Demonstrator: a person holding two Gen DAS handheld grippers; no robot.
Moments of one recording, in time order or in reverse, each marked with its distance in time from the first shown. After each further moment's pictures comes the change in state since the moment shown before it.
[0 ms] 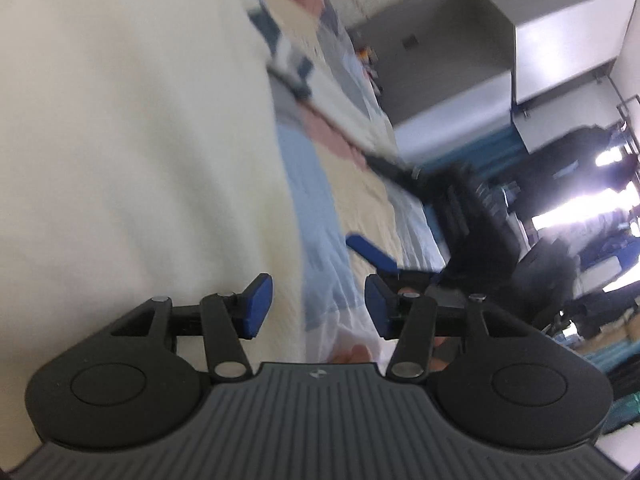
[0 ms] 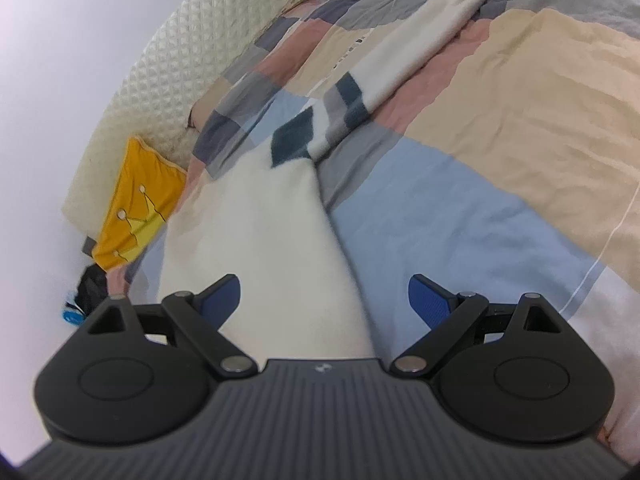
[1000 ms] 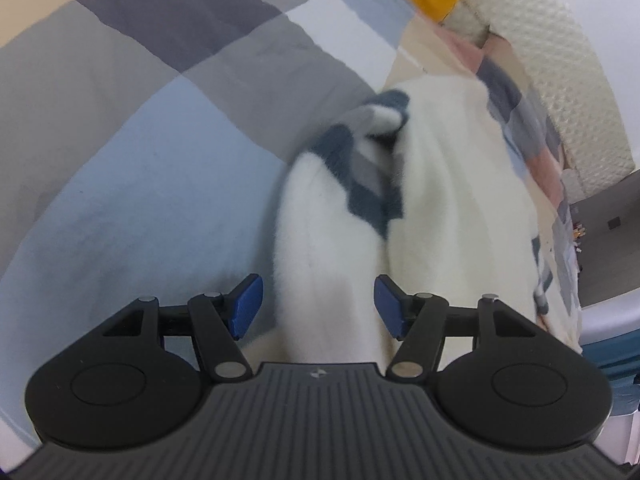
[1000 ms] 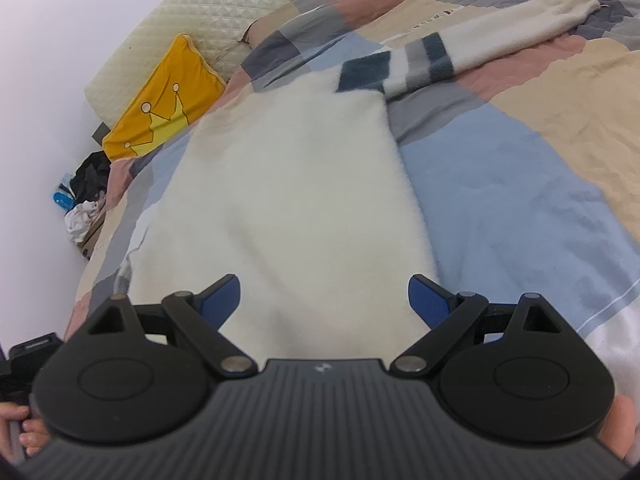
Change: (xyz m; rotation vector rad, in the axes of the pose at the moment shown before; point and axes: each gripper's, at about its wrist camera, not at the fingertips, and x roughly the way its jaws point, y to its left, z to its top) left arm -0.207 0.167 0.079 -0.364 -0.305 0.591; right arm 0.022 0.053 -0.046 -0.308 0.131 0.016
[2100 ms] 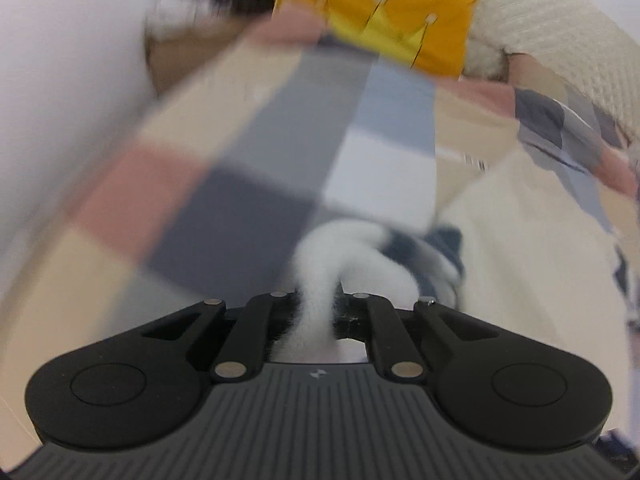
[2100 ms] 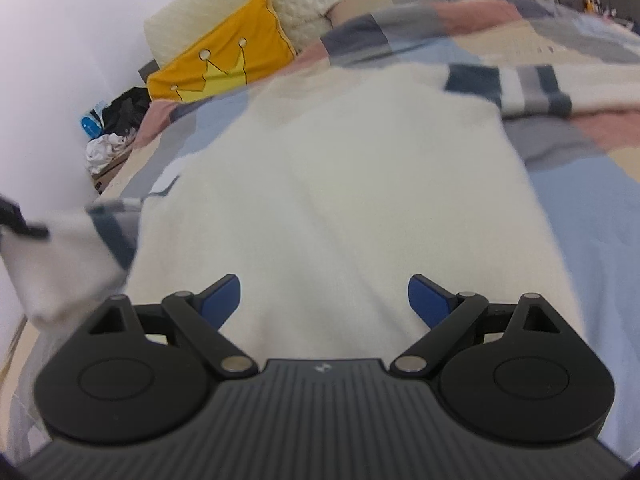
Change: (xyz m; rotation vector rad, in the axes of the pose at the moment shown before) left arm -0.070 -0.082 0.115 0.382 -0.261 0.368; right arm 0.065 0.071 -0.009 -0.279 0.000 0.055
